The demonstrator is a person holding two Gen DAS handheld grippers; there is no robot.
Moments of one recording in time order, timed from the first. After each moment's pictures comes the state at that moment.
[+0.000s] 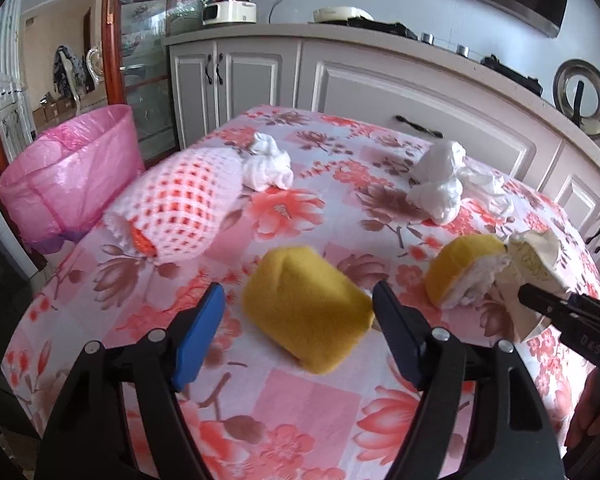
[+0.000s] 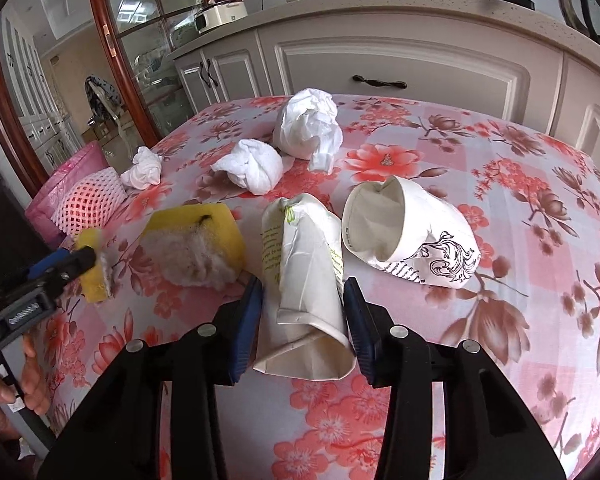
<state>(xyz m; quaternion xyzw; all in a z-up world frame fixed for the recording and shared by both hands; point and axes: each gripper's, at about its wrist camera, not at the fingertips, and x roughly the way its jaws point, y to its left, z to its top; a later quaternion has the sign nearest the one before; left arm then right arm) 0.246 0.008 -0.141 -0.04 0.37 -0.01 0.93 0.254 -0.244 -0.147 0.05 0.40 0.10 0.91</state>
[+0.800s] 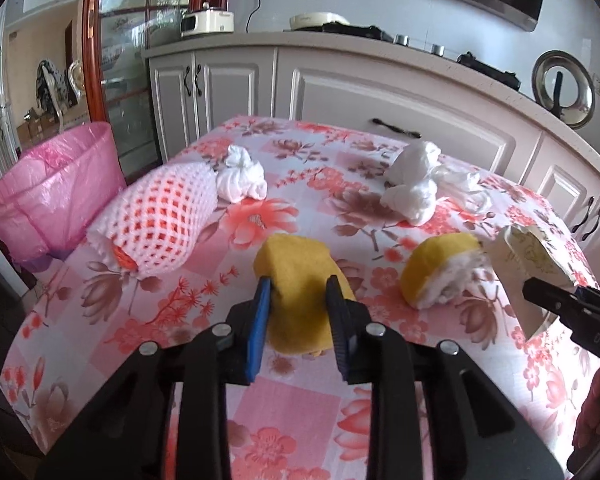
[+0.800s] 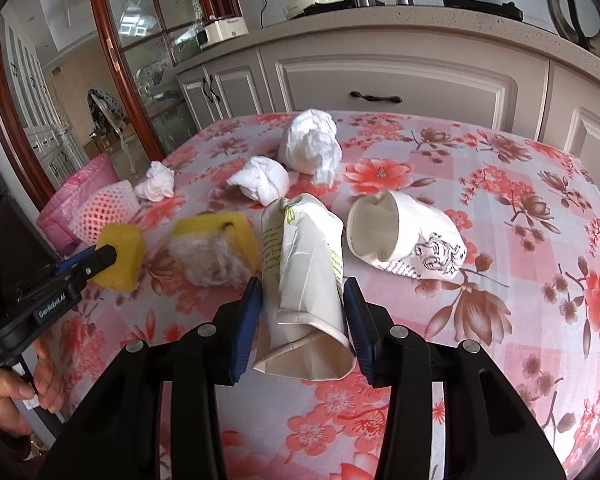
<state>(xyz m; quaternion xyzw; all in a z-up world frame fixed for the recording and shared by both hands) 0.239 -0.002 -0.132 -0.03 0.35 -0.05 0.94 0.231 -0.246 -0.127 0.07 0.37 0.11 0.92</state>
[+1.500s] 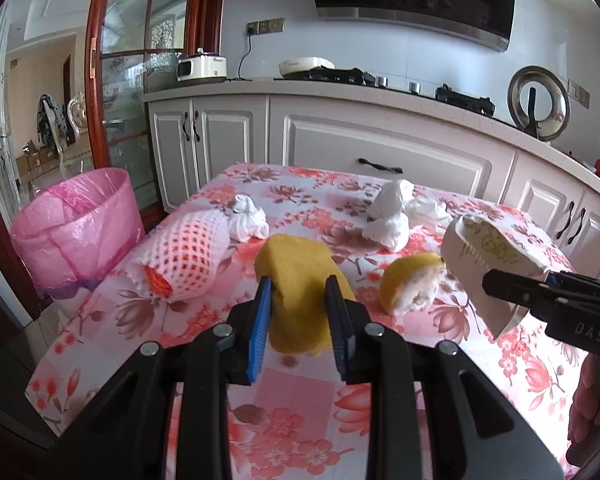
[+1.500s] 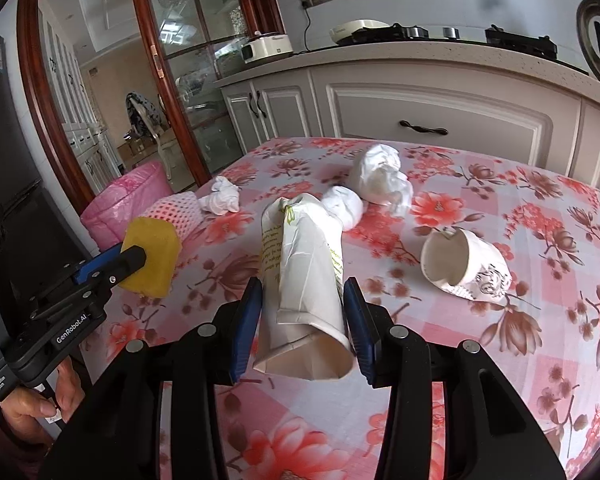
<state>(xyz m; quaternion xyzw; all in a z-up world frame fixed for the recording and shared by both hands) 0.189 0.006 -0.096 -0.01 0.27 -0.06 0.96 0.212 -0.203 -0.096 0.05 0.34 0.17 0.92</state>
